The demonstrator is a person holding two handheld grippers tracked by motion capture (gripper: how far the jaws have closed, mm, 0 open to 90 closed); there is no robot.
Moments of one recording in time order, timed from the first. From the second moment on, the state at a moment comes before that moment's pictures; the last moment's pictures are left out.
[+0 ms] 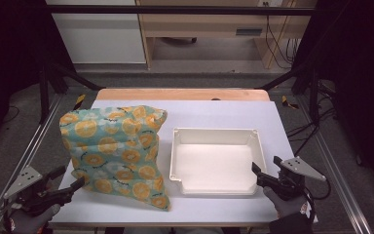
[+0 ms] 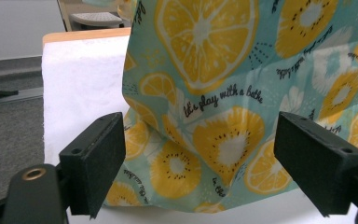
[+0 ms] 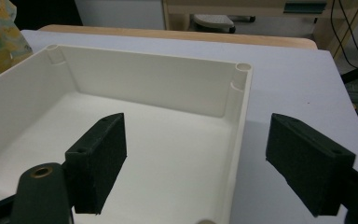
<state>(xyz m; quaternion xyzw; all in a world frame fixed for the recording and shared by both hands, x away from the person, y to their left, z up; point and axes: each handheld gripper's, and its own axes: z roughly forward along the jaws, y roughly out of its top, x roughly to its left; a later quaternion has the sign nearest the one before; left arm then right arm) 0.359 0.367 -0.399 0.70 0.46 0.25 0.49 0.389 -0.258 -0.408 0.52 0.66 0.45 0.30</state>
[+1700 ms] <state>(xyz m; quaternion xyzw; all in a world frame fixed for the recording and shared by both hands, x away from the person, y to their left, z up) 0.371 0.359 -0.350 0.70 0.43 0.26 0.51 0.404 -0.174 -0.359 0.44 0.69 0.52 0.24</state>
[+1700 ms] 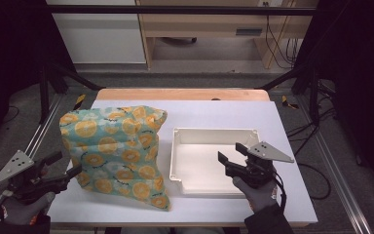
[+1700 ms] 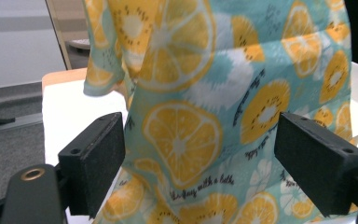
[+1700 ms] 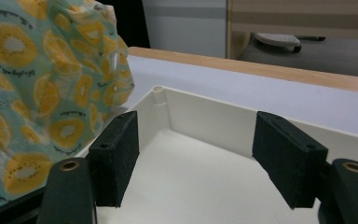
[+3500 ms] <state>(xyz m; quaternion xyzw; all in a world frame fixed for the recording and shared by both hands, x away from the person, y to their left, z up) 0.389 0.348 -0.327 0.68 0.44 0.28 0.51 0.433 -0.009 -0.328 0.33 0.74 0.57 0.14</state>
